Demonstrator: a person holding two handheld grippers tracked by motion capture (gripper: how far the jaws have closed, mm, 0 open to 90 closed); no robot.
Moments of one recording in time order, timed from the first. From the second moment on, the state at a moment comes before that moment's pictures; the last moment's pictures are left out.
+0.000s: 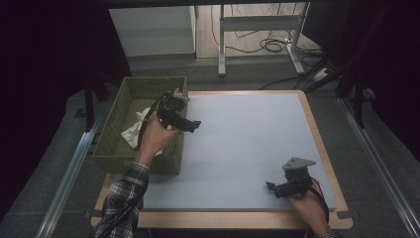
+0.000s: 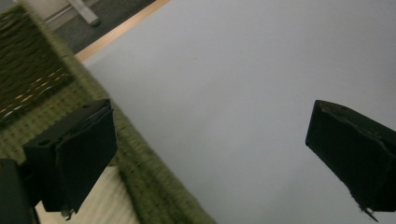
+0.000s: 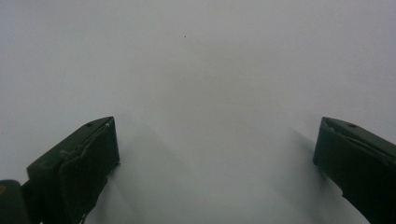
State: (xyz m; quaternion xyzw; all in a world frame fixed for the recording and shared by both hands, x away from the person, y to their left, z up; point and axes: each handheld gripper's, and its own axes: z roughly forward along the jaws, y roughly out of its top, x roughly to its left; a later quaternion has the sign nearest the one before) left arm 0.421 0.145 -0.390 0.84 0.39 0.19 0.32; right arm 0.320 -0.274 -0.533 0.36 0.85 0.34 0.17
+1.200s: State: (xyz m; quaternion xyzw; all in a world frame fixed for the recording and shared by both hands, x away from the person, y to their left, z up) left arm 0.495 0.248 -0.483 0.82 0.54 0.12 0.13; right arm 0.320 -0.274 -0.533 0.36 0.85 0.34 0.17
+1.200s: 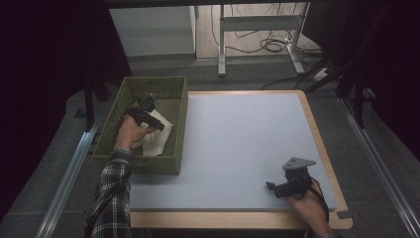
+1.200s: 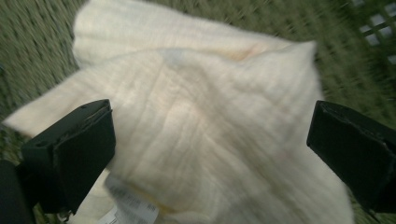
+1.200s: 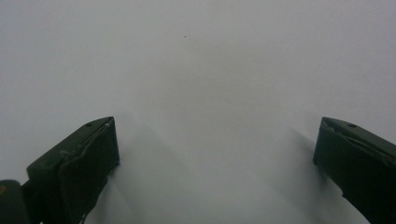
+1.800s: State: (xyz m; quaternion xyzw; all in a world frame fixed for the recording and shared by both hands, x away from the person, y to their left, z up) left arm 0.512 0.254 -0.508 0.79 0.61 0.03 0.08; right arm 0.320 -0.274 -0.533 0.36 0.85 0.34 0.17
